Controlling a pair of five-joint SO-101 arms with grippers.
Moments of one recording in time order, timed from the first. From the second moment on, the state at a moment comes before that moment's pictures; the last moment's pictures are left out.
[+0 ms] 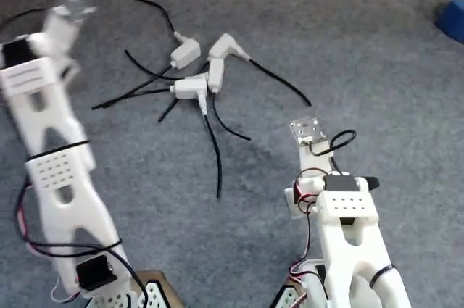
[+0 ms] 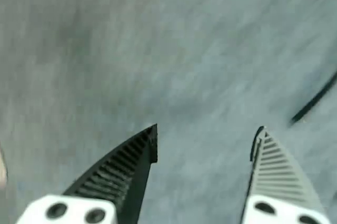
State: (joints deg) left arm -32.1 67.8 -92.9 95.3 -51.5; right arm -6.9 -38.0 66.5 54.1 12.0
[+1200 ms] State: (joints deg) left arm -67.9 71.1 -90.4 82.1 -46.2; right arm -7.2 -38.0 66.5 54.1 12.0
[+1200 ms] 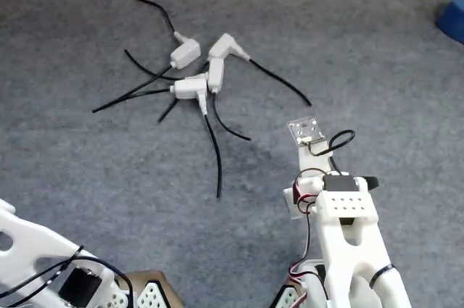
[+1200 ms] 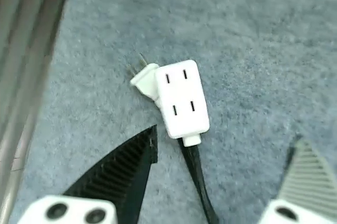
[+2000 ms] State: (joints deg) left arm -72.1 80.0 -88.6 65.8 -38.2; right arm -7.2 -38.0 66.5 54.1 12.0
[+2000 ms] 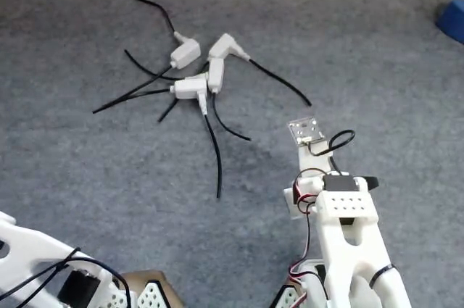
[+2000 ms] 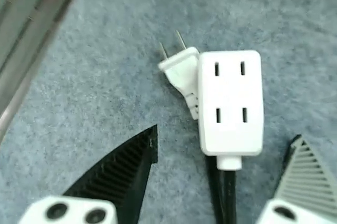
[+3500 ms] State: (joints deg) left arm -42.2 60.6 -86.7 101.9 -42.0; right arm -7.2 -38.0 66.5 54.1 12.0
